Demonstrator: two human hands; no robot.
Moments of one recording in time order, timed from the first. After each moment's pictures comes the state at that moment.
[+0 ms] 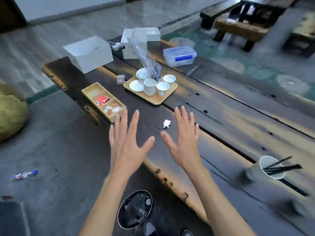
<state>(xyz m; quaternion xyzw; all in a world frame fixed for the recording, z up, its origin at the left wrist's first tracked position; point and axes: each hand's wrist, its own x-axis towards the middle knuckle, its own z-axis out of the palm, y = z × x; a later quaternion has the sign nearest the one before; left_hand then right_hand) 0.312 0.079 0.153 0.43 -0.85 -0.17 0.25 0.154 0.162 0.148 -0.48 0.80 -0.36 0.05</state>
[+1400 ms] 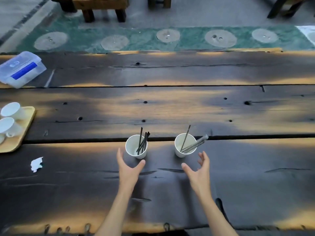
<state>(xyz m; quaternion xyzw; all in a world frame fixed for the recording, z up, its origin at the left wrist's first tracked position) -0.016 0.356 0.012 0.40 -0.71 -0.58 0.06 -0.058 0.583 0.012 0.17 0.78 -0.60 0.10</state>
